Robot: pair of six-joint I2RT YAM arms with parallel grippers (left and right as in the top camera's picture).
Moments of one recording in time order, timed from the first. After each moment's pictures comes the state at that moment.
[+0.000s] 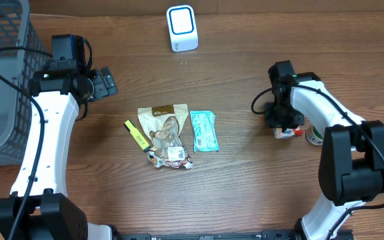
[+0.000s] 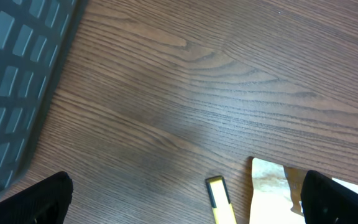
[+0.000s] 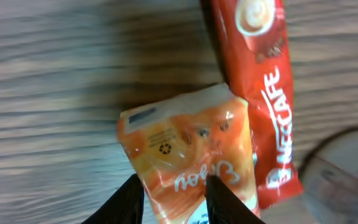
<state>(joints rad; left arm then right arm) 0.06 1.61 1.42 -0.92 -0.13 -0.32 0.12 1.91 1.27 -0.95 0.17 0.21</state>
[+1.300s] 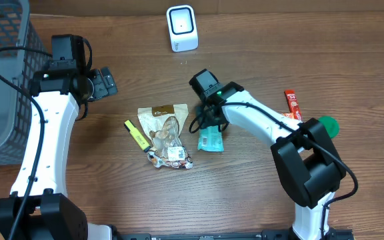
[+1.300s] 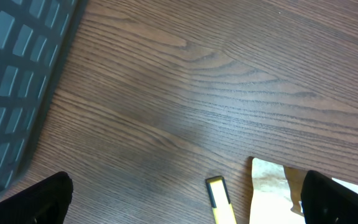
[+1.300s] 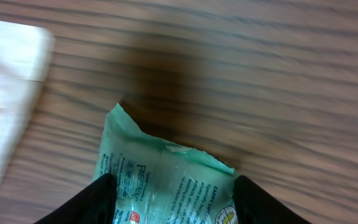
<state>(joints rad) 0.06 1.61 1.42 -0.92 -0.13 -0.32 0.58 2.03 1.41 -0.76 0.12 0.34</state>
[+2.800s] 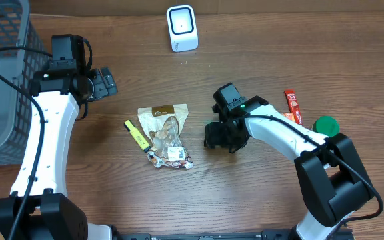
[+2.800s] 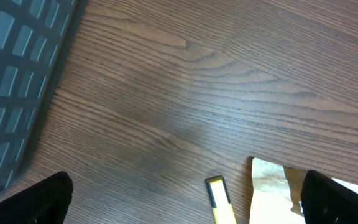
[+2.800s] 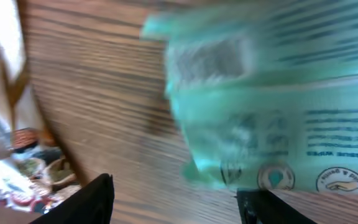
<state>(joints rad) 0.06 1.61 1.42 -0.92 -0.13 -0.32 0.52 1.84 1.14 -0.74 -0.30 0.42</state>
